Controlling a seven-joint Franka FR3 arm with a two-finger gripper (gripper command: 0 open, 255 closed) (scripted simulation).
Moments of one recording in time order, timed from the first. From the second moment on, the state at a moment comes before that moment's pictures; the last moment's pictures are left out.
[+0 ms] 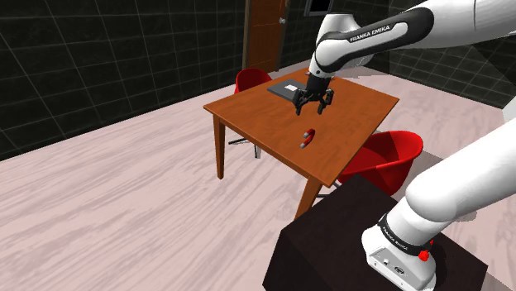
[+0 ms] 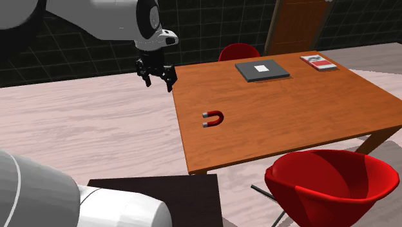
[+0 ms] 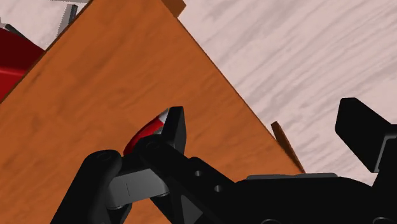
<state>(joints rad) -0.17 -0.24 0.09 -2.34 0.02 2.12 0.34</state>
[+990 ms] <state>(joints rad) -0.27 0.25 -0.01 -2.09 0.00 2.35 0.68</state>
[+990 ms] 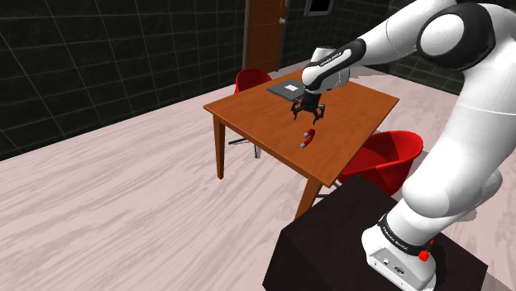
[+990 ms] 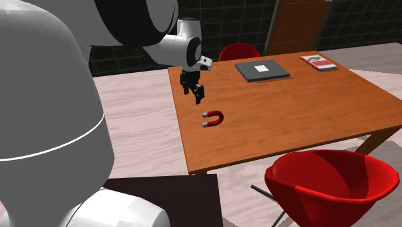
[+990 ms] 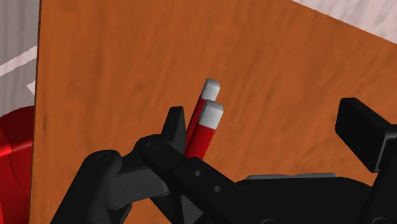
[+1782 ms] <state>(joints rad) -0.35 0.57 -0.09 -1.88 0.09 2.44 0.86</state>
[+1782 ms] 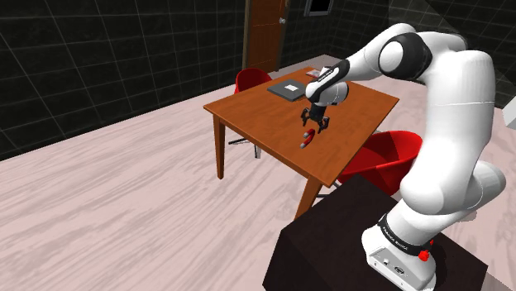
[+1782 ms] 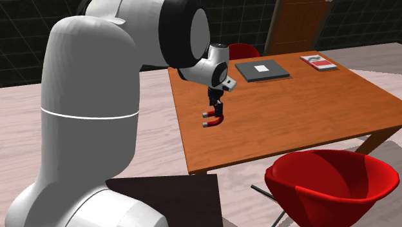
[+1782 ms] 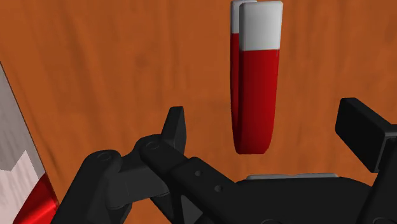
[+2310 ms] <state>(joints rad) -0.36 0.65 -0.09 -1.86 0.10 2.50 0.87</state>
